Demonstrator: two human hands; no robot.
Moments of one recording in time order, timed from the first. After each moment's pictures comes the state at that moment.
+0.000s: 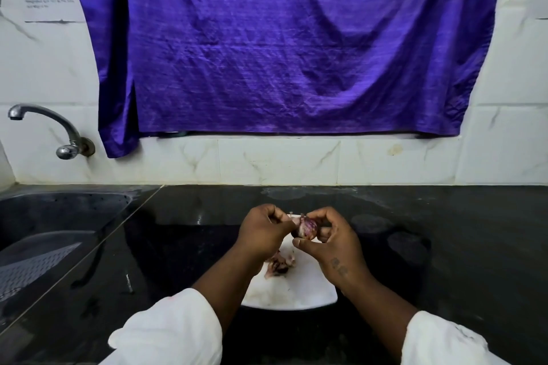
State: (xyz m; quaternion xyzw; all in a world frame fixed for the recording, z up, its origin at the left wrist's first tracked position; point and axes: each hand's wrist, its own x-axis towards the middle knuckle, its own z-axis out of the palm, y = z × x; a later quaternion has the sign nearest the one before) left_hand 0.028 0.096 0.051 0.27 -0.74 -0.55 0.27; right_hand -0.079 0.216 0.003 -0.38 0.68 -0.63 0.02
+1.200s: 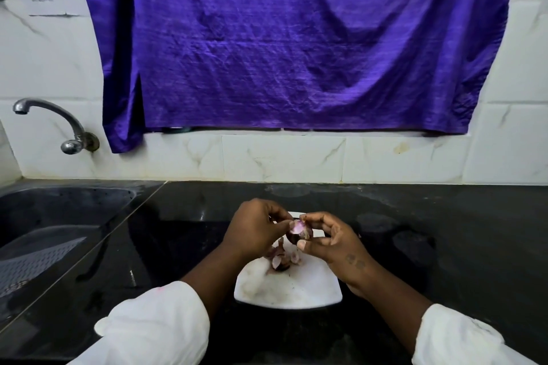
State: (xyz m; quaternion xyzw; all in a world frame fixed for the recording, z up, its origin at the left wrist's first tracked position) left_hand 0.048 0.077 0.059 0.18 -0.89 -0.31 0.28; right_hand -0.082 0.221 0.006 -0.40 0.59 -0.66 0.23
